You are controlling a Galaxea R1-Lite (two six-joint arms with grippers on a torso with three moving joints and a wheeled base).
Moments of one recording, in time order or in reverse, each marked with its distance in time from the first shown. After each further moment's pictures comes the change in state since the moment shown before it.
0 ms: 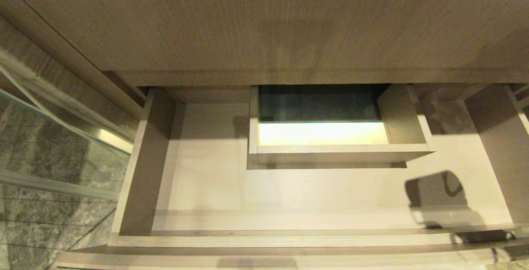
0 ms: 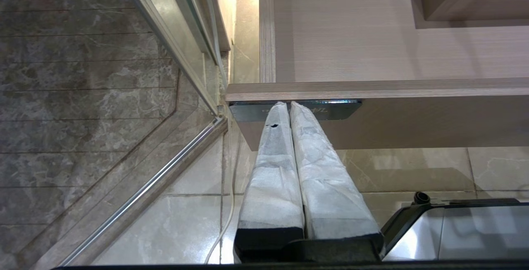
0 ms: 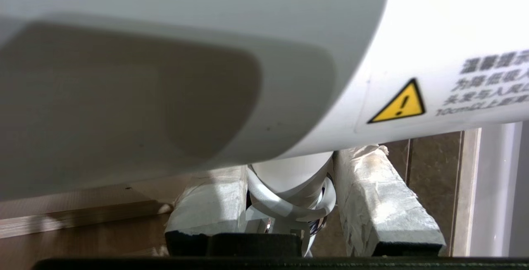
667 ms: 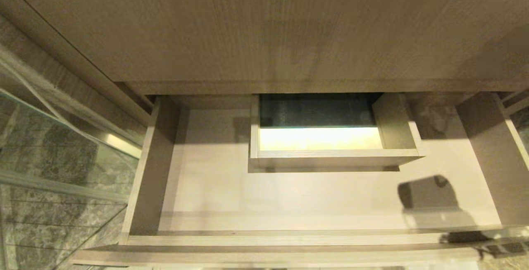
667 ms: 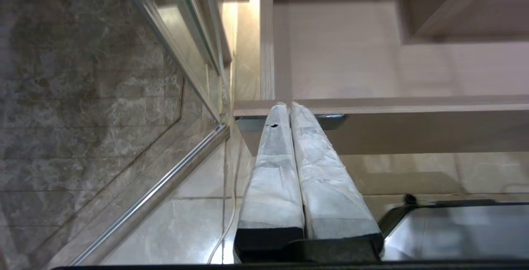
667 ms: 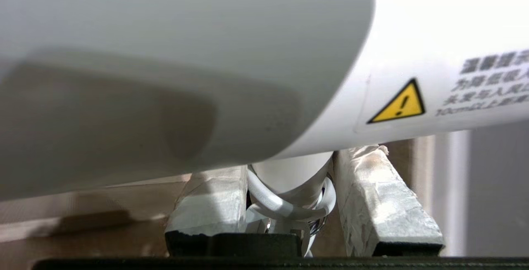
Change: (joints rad) left arm 0.000 0.000 0.000 0.000 0.000 0.000; right arm 0.000 -0.011 -0.007 -0.037 0.007 -0.008
